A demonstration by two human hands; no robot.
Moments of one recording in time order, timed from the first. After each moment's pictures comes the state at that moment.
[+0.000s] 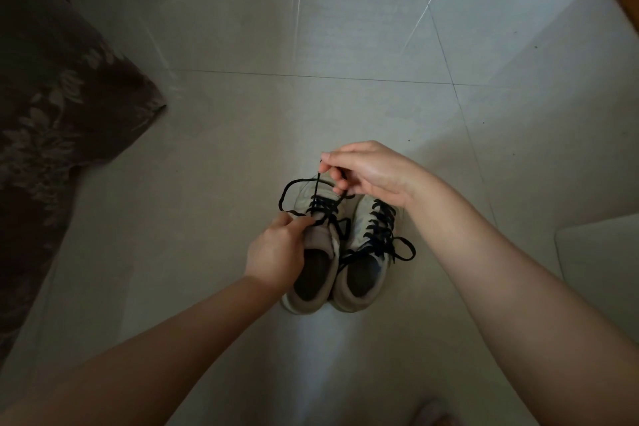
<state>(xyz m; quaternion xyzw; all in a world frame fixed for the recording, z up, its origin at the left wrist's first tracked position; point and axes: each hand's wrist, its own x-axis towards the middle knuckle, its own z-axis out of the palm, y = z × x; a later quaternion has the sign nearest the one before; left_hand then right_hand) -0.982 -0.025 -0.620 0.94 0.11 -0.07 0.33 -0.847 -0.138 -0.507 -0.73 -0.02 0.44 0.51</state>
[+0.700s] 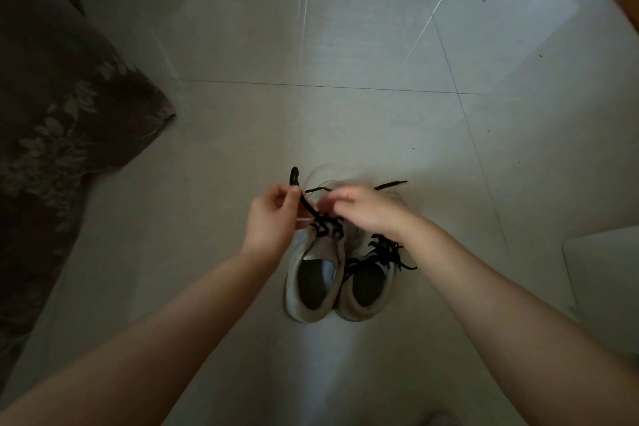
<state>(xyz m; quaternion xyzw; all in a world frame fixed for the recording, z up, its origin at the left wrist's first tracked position) -0.942 -0.012 -0.573 0.62 0.33 0.00 0.71 -0.865 -0.144 -0.553 -0.85 -0.12 0.40 0.31</state>
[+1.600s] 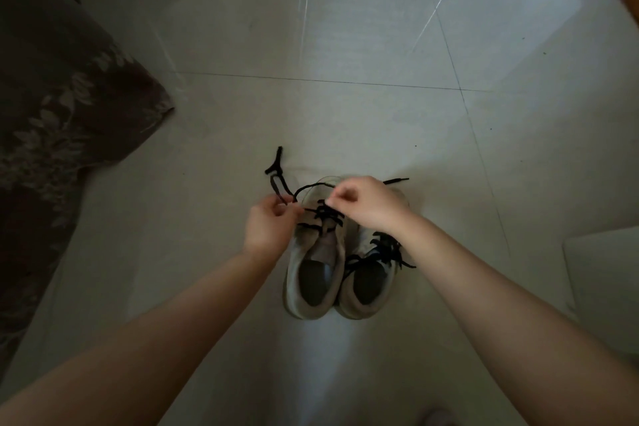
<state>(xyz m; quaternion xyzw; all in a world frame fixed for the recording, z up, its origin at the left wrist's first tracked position) -0.946 -0.007 -0.597 0.68 0.38 -0.05 0.62 -0.860 -0.147 -0.564 -0.90 -0.15 0.32 0.24</state>
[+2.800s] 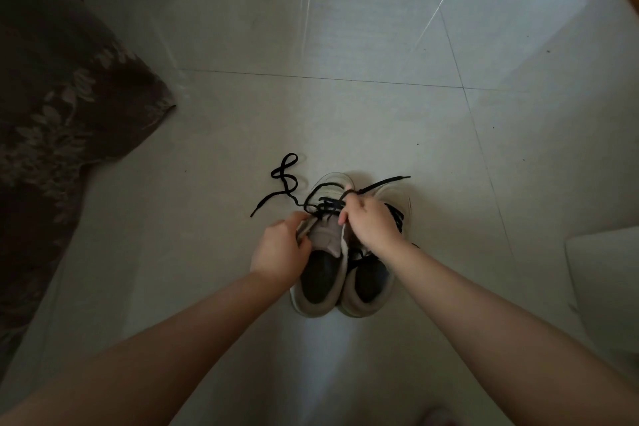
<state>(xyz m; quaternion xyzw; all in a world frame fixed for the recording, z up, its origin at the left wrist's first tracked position) -0.973 -0.018 -0.618 0.89 0.19 -0.11 0.41 -0.887 -0.149 -0.591 -0.92 -0.01 0.25 0.31</state>
